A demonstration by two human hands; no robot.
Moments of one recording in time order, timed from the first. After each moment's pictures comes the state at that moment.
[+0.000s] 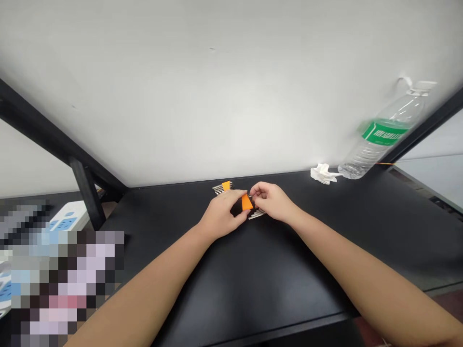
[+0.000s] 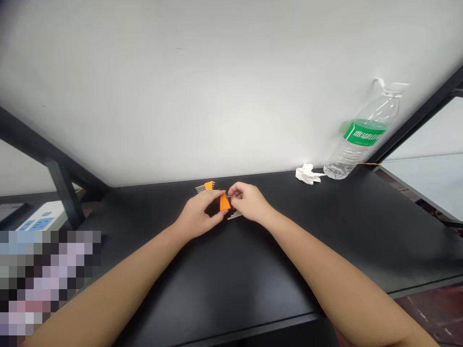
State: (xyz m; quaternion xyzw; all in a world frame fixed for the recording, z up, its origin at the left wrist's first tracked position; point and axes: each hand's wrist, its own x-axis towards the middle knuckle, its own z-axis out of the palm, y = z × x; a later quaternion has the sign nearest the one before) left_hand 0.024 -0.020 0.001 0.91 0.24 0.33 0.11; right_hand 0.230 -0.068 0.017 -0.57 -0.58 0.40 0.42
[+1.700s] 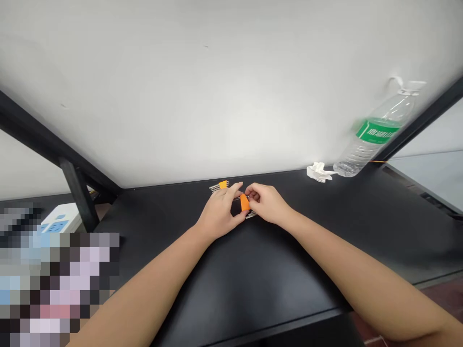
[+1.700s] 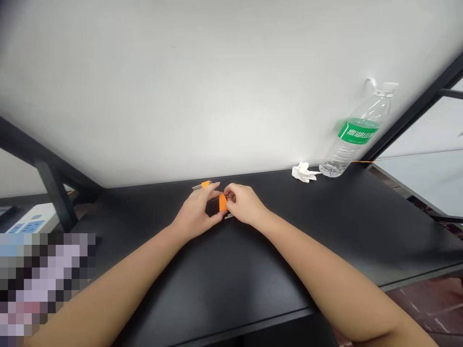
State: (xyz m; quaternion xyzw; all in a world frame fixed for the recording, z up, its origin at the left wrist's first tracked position) left_hand 0.026 -0.021 0.002 0.91 0.28 0.29 0.10; right_hand 0.223 -0.073 0.018 -0.59 -0.68 0.26 0.37
